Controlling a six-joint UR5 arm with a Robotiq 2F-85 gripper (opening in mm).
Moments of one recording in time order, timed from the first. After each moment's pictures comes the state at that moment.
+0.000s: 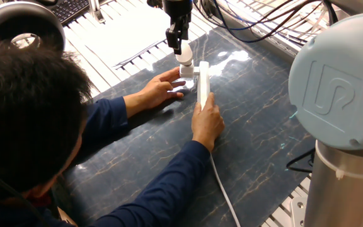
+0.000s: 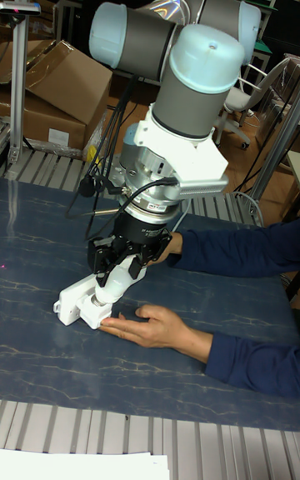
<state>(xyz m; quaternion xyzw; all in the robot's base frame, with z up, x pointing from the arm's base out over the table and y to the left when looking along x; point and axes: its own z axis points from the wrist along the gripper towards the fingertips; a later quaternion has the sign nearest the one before) 0.632 -0.037 0.157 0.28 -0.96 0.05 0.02</state>
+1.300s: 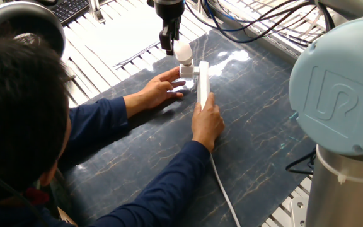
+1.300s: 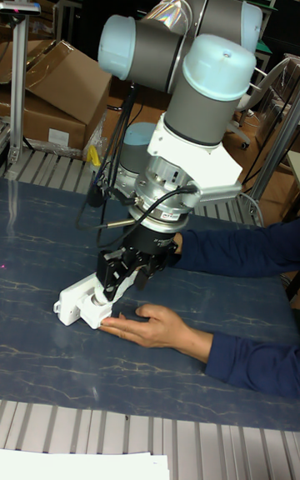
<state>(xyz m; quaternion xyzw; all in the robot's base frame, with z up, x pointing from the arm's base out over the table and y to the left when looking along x) 0.651 -0.025 0.148 0.33 -0.94 0.05 -0.01</state>
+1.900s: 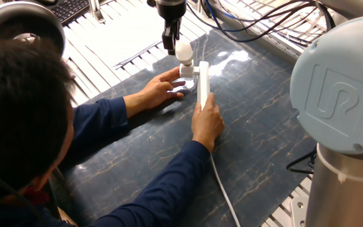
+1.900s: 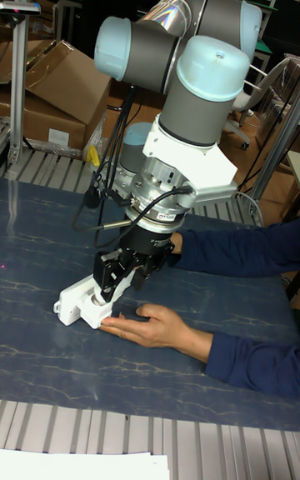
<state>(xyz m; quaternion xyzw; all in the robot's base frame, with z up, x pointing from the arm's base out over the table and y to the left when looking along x) 0.643 -0.023 0.147 0.31 -0.95 0.04 0.00</state>
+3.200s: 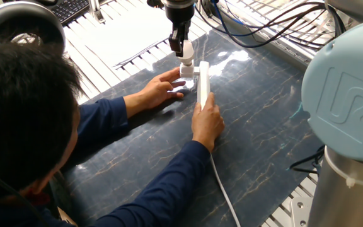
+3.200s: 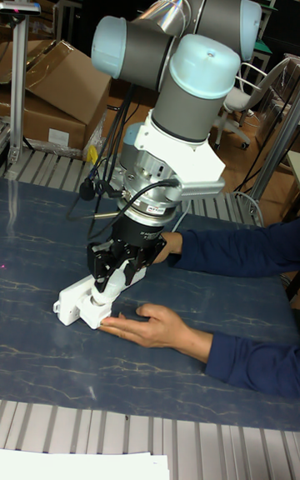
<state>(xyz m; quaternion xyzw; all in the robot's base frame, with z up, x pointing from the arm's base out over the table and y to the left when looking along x) 0.628 -0.039 0.143 0.29 -0.96 0.06 0.00</state>
